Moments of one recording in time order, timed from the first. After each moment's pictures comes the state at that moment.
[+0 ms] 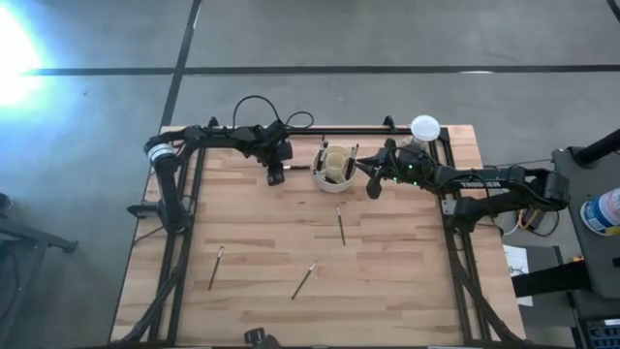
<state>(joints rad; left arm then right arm) 0.63 1.86 1.09 -0.46 0.10 0.41 -0.43 1.19 0.42 0.45 0.00 0.03</state>
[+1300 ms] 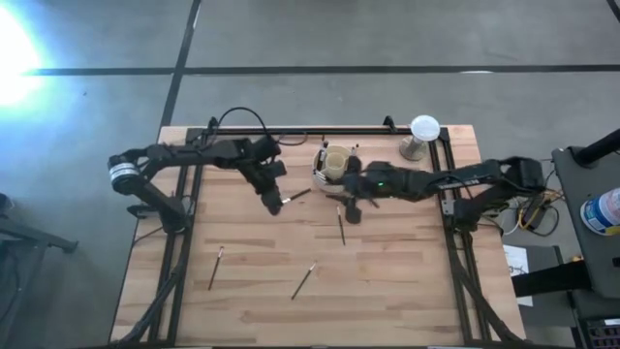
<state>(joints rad) 0.46 1.50 0.96 -0.57 0.66 -0.21 -0.13 1.44 0.74 0.30 0.00 -0.13</state>
